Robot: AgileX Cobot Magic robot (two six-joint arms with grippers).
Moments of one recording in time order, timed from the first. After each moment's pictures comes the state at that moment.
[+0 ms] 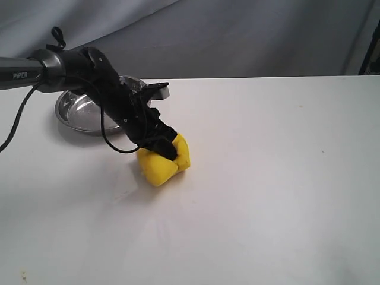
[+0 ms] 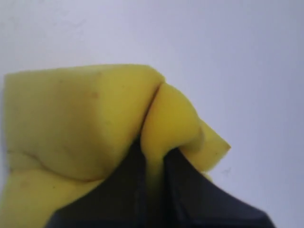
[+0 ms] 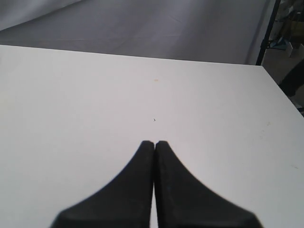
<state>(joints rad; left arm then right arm) -0.33 2.33 -1.69 -0.72 1.07 0.74 0.00 0.00 0.00 0.05 0.34 -0.12</state>
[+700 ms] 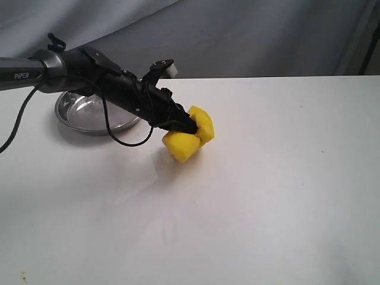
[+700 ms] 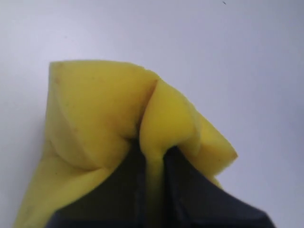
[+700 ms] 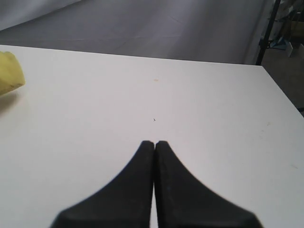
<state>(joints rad) -0.33 2.33 -1.70 -1.05 0.94 1.06 0.00 0.00 0.00 0.05 0.34 -0.12</state>
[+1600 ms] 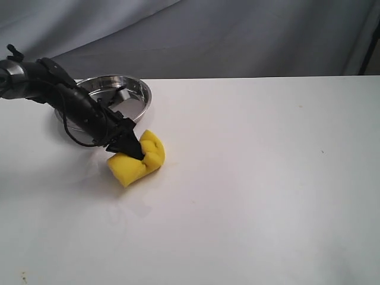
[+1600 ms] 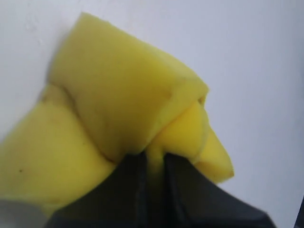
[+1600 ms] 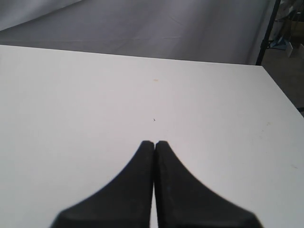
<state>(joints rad) -0.11 2.42 -1.71 -0.82 1.27 0.80 0.00 0.00 0.00 0.05 0.34 -0.12</state>
